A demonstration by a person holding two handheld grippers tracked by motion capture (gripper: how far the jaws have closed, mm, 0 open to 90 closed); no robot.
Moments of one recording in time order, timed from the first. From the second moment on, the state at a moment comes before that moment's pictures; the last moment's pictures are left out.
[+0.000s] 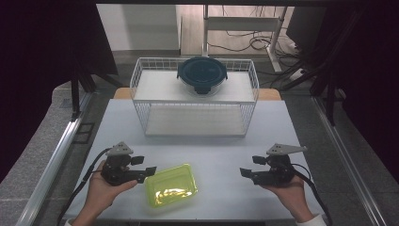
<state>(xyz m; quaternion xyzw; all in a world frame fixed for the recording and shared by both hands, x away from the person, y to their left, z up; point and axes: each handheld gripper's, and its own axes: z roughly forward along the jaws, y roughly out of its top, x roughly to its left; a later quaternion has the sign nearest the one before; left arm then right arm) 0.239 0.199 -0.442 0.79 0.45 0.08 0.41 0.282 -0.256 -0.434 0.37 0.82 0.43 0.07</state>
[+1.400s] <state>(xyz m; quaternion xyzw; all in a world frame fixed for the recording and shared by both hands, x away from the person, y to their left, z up) 0.201 0.203 -0.505 0.84 0.46 0.01 0.27 0.279 -0.264 -0.439 0.40 0.81 0.42 0.06</state>
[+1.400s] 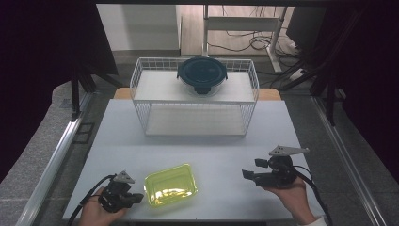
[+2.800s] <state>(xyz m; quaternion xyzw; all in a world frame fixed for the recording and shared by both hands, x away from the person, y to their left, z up) 0.278 0.122 -0.504 0.88 0.39 0.00 0.27 0.280 -0.274 -0.444 0.43 0.79 0.44 0.06</state>
